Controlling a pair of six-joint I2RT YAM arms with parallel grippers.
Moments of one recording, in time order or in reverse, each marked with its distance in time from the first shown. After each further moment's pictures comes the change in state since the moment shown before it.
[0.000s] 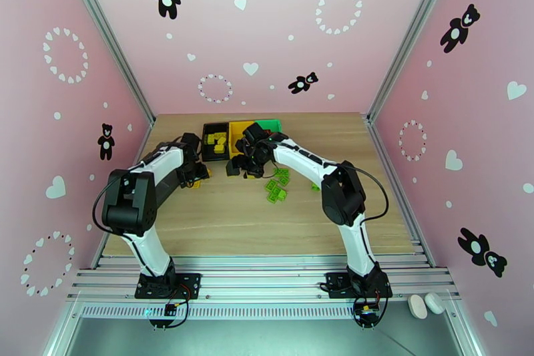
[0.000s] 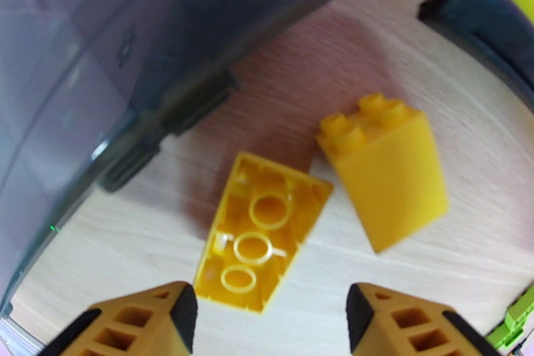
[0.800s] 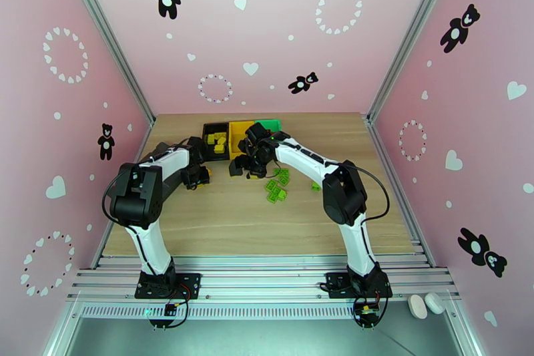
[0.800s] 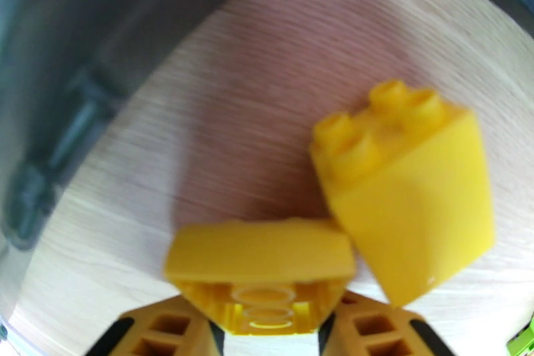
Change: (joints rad) left arm -0.036 0.062 -0.001 0.023 -0.019 0.043; right arm -0.016 -0.004 -0.013 -0.026 -0.002 -0.015
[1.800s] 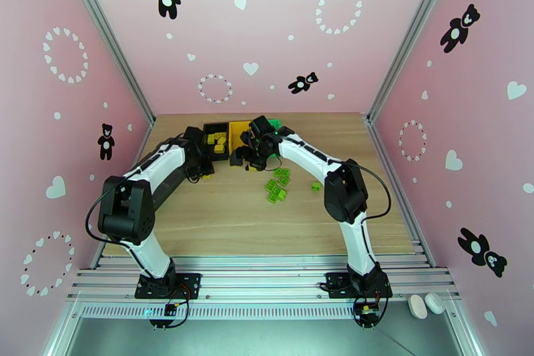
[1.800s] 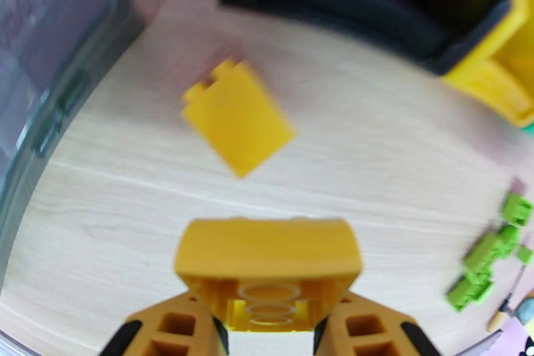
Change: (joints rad) left arm -0.028 -0.154 0.118 -0.063 0.168 -0.028; right arm -0.047 0.035 0.116 0.074 -0.058 0.080
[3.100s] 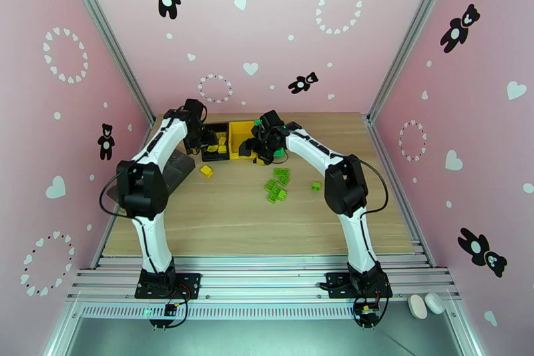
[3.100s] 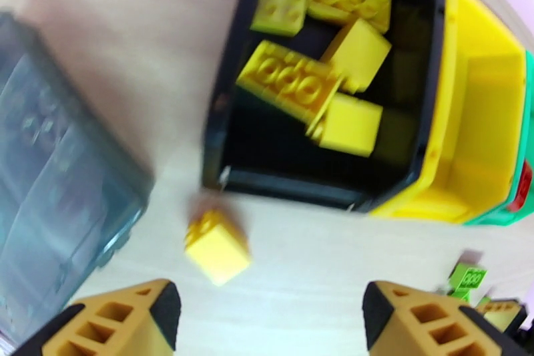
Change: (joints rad) left arm 0.034 0.198 0.386 -0.173 -0.091 0.016; right arm -0.086 0.021 -0.024 -0.003 0.000 0.006
